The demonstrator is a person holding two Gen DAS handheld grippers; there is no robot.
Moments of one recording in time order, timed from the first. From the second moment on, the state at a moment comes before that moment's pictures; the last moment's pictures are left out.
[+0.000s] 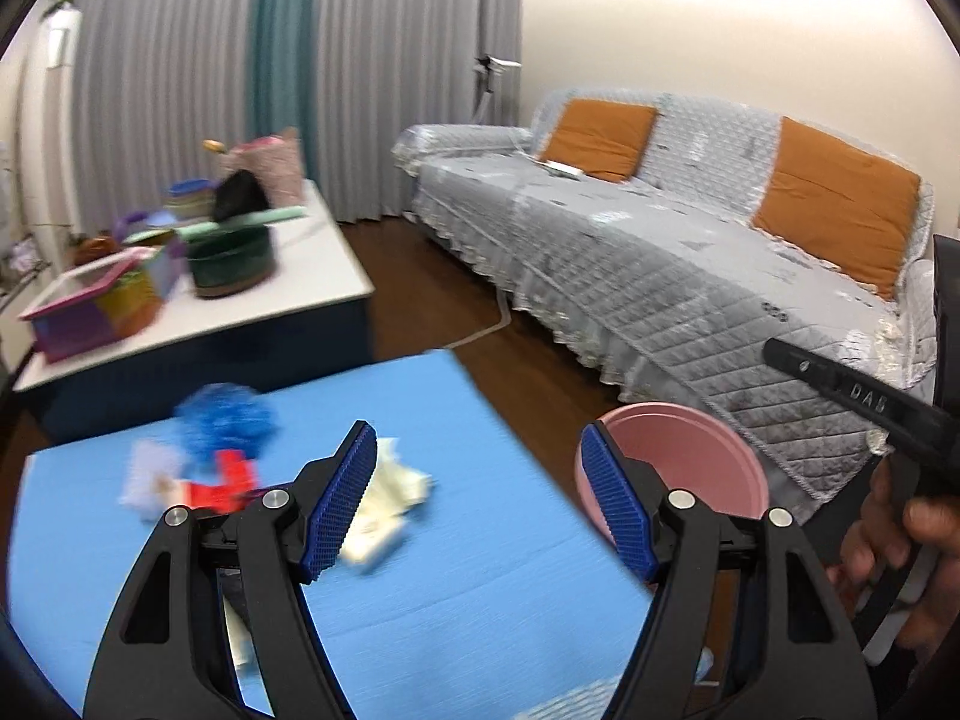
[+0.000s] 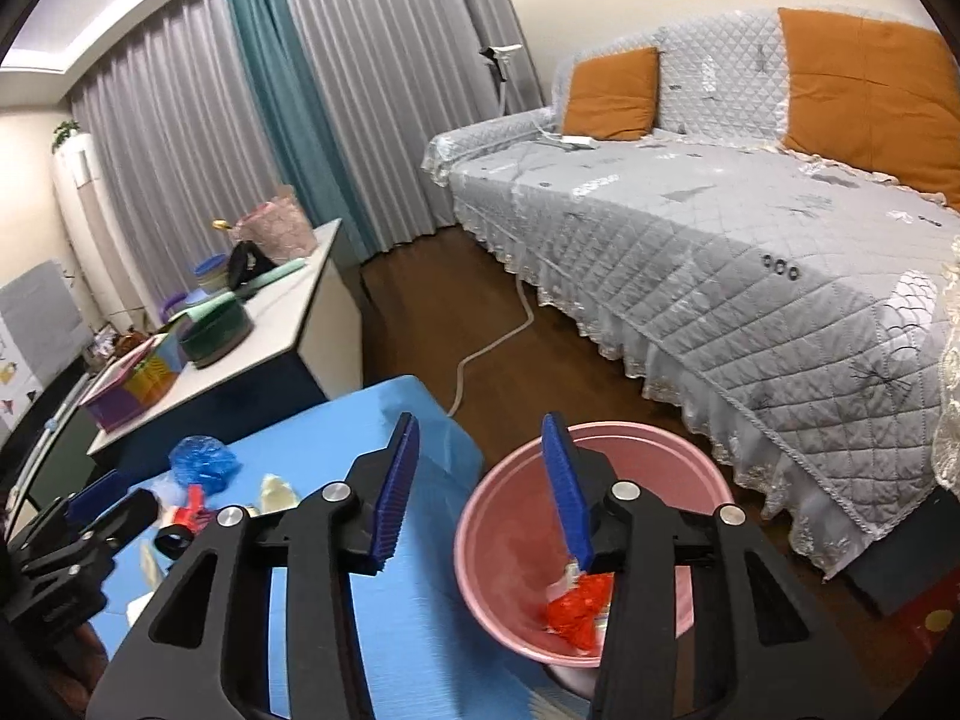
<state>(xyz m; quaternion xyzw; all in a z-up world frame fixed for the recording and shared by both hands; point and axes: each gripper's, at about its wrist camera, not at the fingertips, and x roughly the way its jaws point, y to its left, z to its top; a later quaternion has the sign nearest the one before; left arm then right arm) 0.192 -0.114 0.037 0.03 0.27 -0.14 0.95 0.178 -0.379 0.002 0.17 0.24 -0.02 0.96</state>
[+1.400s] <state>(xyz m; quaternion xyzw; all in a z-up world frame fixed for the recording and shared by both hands) 0.207 0.023 -0.073 -0.03 0.36 0.03 0.93 0.274 -0.180 -0.061 0.07 0.33 0.12 0.93</state>
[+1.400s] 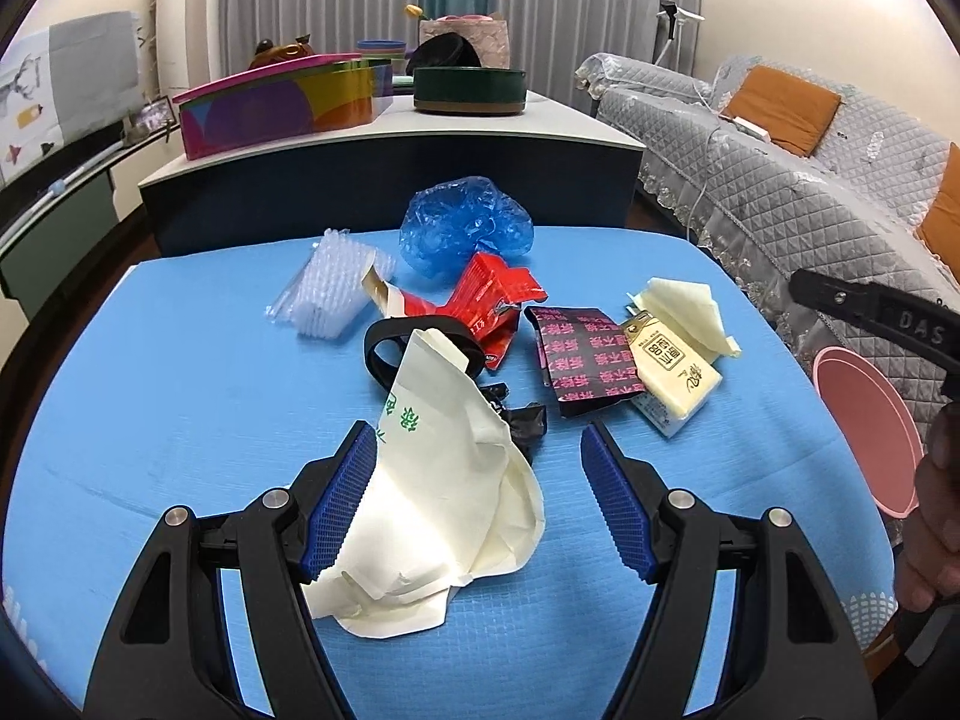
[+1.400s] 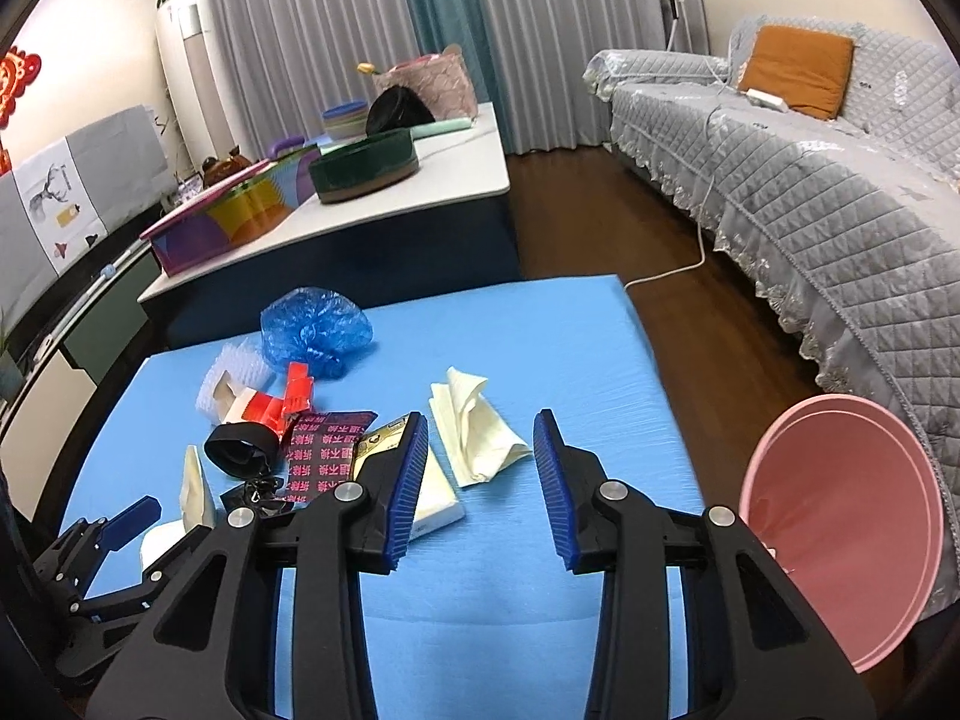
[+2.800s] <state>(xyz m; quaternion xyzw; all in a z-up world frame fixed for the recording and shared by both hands) 0.221 0.041 -0.072 -0.02 0.36 0.11 0.93 0.299 -0.163 -0.085 0.03 0.38 0.11 0.92</state>
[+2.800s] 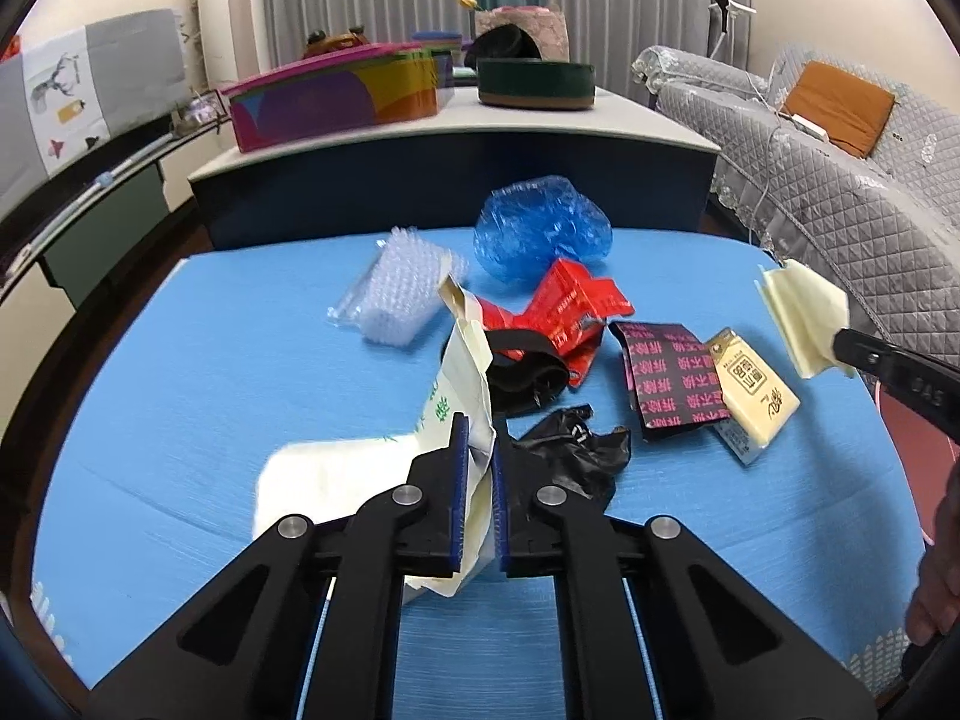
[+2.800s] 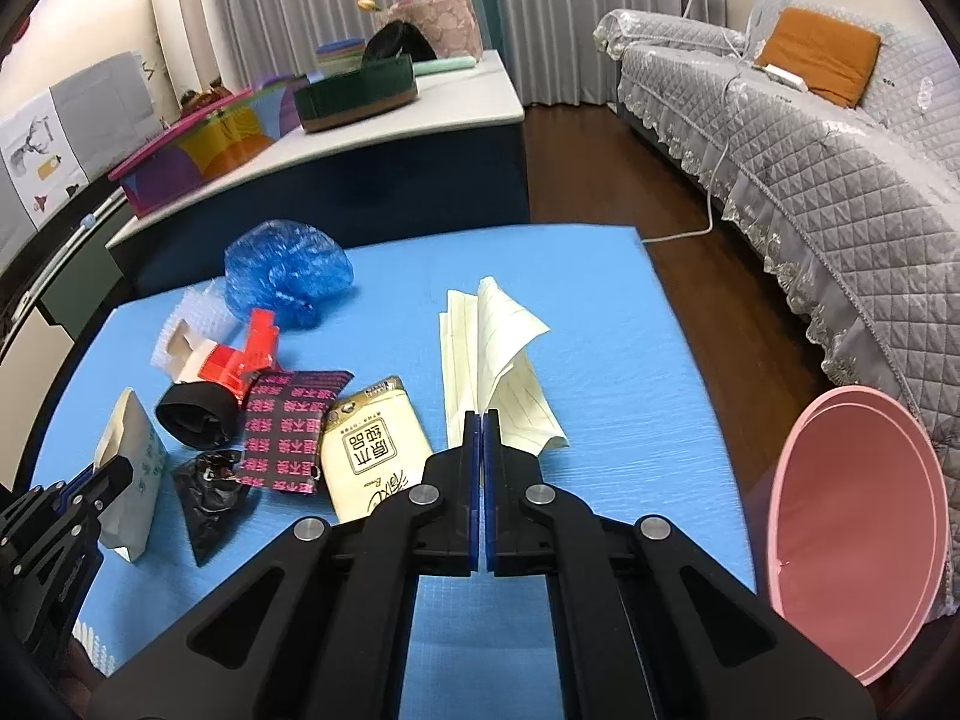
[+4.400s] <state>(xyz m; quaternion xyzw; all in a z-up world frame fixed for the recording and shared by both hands) 0.175 -0.072 -0.017 0.03 0.27 0.00 0.96 0.175 -0.311 -0.013 0.06 0.29 0.04 0.95</state>
